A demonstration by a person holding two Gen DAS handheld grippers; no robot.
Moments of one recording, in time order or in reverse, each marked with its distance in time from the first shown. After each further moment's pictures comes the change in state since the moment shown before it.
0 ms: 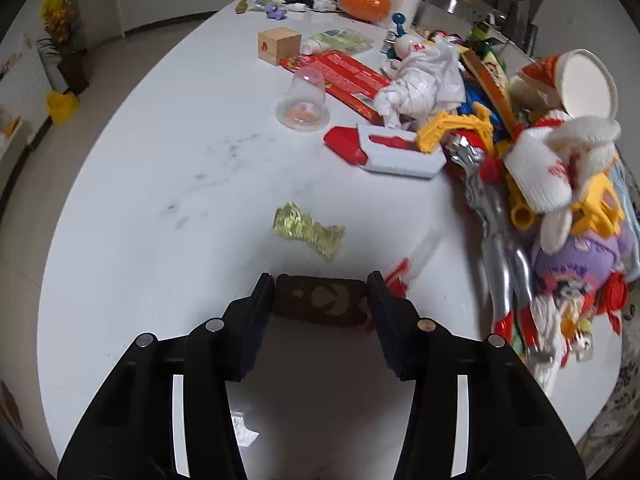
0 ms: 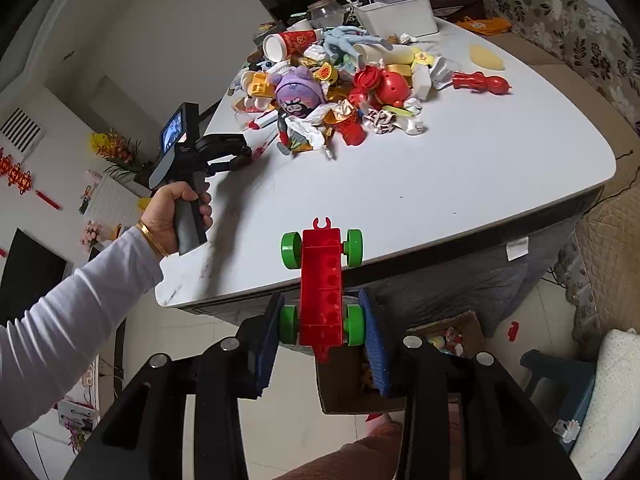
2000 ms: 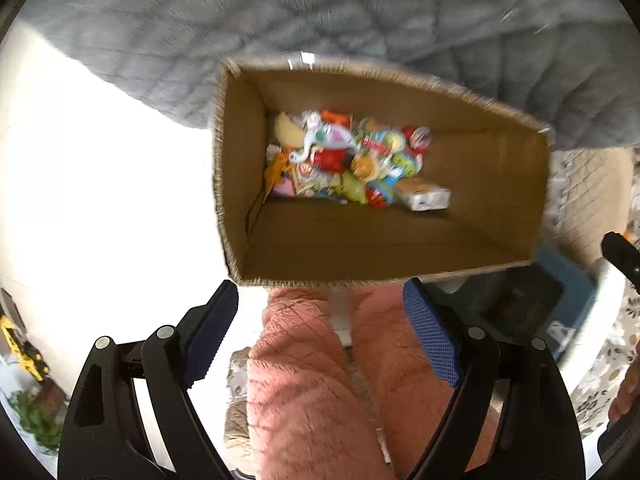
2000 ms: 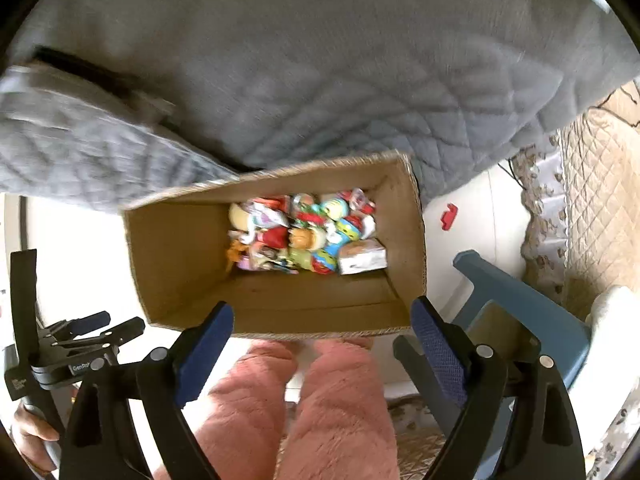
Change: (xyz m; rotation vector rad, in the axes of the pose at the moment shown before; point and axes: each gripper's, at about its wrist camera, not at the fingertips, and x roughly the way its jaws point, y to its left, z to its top) left arm 0.093 0.001 -0.404 -0.067 0.702 0.028; right arm 0.233 -0.159 -0.112 -0.060 0.551 -0.343
